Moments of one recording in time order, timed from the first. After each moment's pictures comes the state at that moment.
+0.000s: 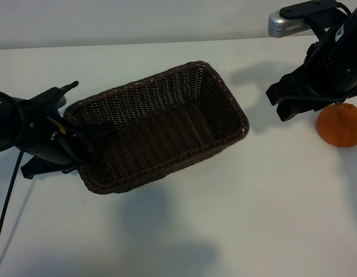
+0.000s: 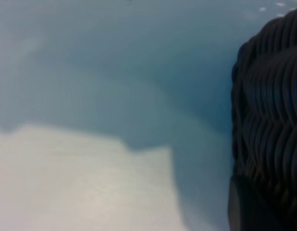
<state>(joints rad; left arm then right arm) -0.32 1.65 -0.75 -0.10 0.33 -0.65 0.24 1.57 -1.29 0.16 1.10 -0.04</state>
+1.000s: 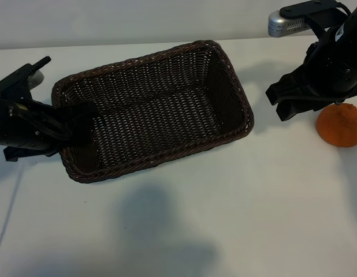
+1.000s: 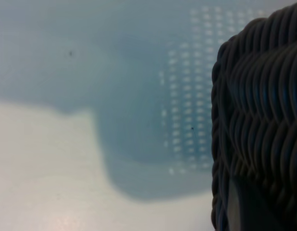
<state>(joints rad) -0.18 1.47 -0.74 -0.47 0.38 -0.16 0.24 1.57 -1.29 0.16 1.10 -0.04</state>
